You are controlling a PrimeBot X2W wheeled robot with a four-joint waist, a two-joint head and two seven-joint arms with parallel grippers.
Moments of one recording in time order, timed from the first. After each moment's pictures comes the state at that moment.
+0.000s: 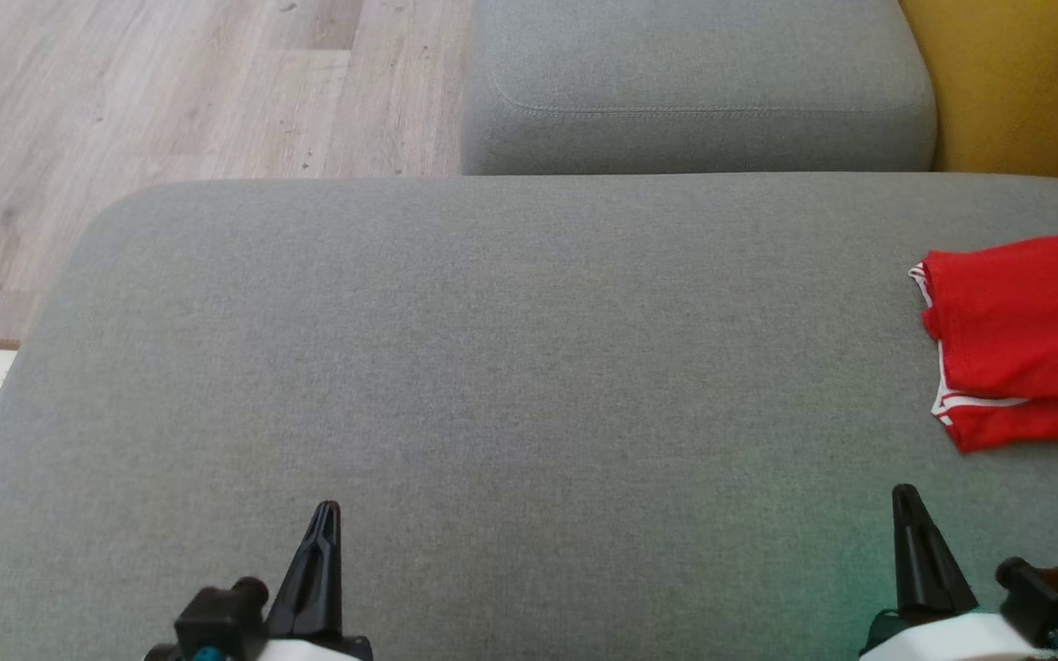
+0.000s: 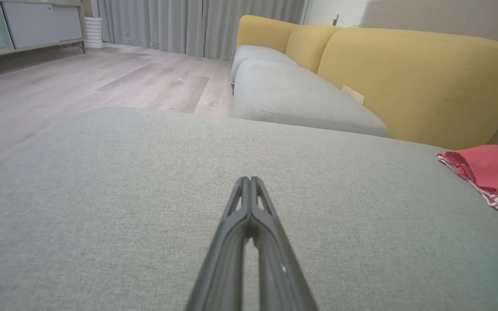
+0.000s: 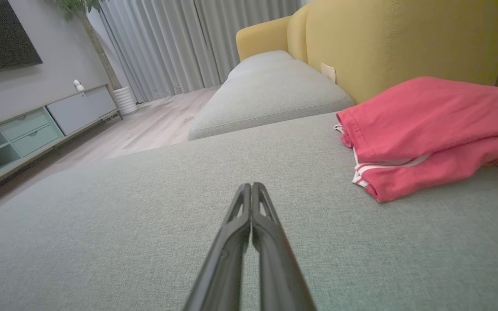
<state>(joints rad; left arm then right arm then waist) 0.21 0.06 -0.26 0.07 -0.21 0.08 -0.24 0.16 -0.05 -0.01 0.26 0.24 0.13 -0.23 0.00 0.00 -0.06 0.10</state>
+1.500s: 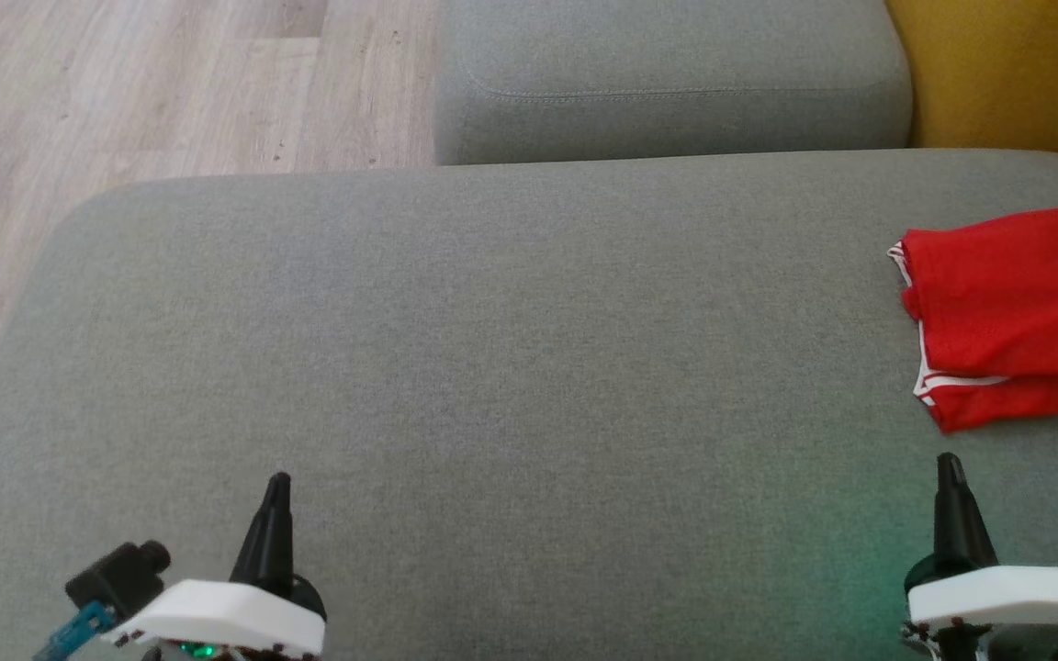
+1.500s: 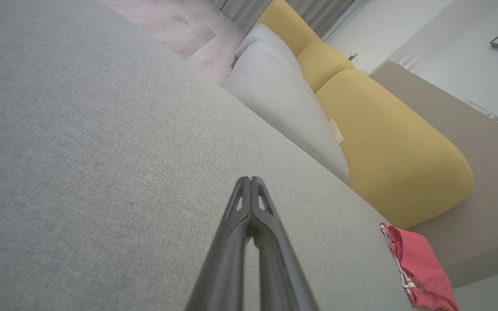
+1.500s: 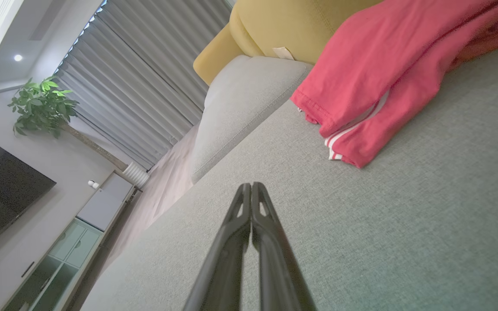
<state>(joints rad) 0.12 0.07 -0.17 0.16 -0.77 0.00 -0.13 0.08 -0.05 -0.06 0.26 0.76 0.13 -0.10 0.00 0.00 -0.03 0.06</state>
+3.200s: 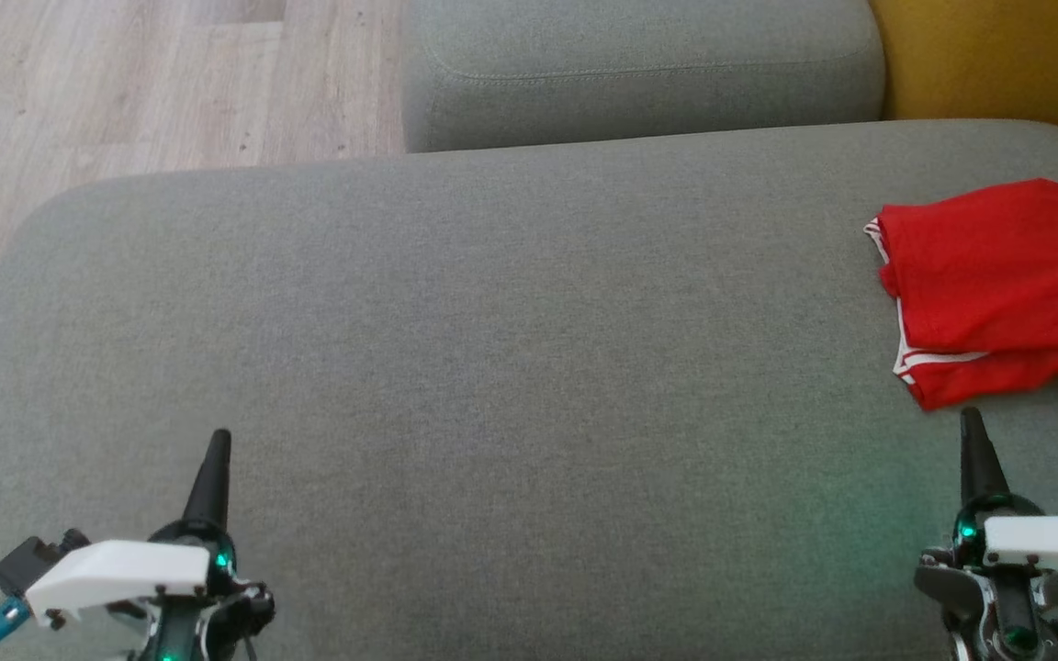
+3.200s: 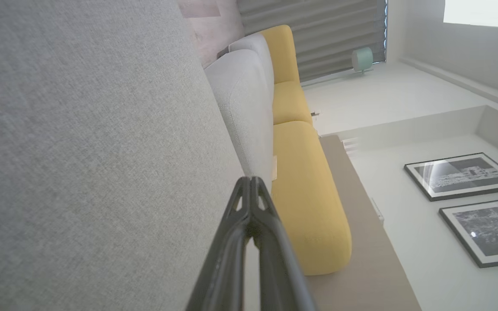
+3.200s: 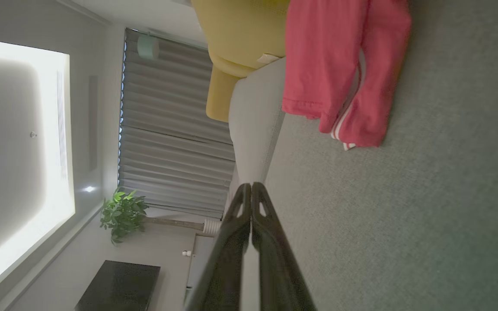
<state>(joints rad) 0.01 0.07 -0.04 0.23 -1.37 -0.08 0.01 -0.01 -0.05 -0.11 0.27 1.34 0.13 0.04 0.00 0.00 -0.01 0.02</state>
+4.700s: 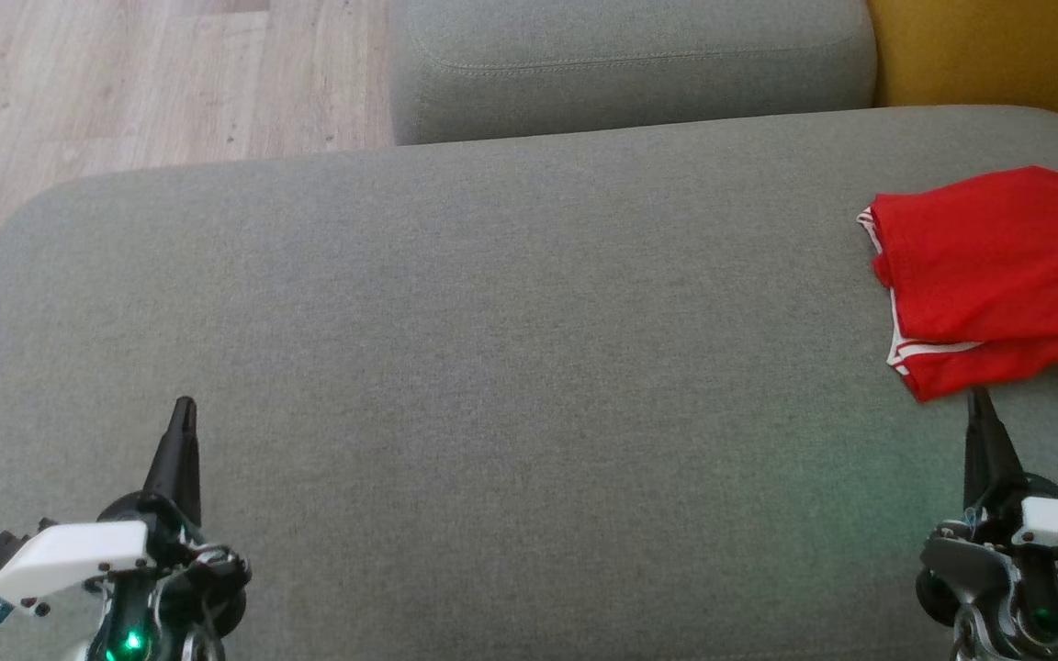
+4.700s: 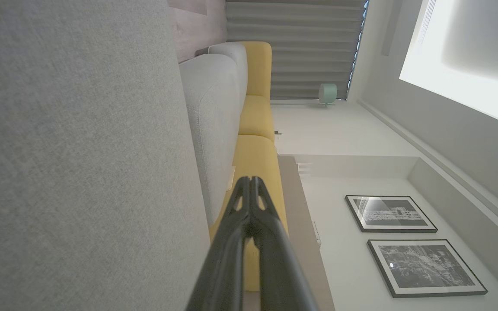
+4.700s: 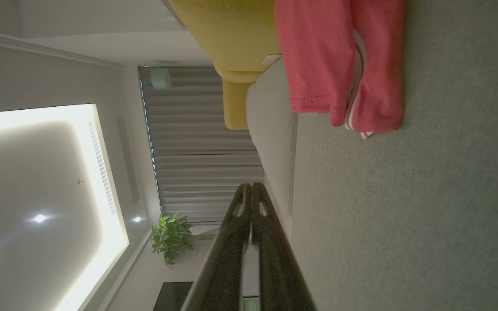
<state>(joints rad) -0.05 0.06 0.04 0.27 -1.64 -0.12 0.08 -0.05 -0.05 -0.13 0.28 1.60 0.13 0.11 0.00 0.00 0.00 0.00</state>
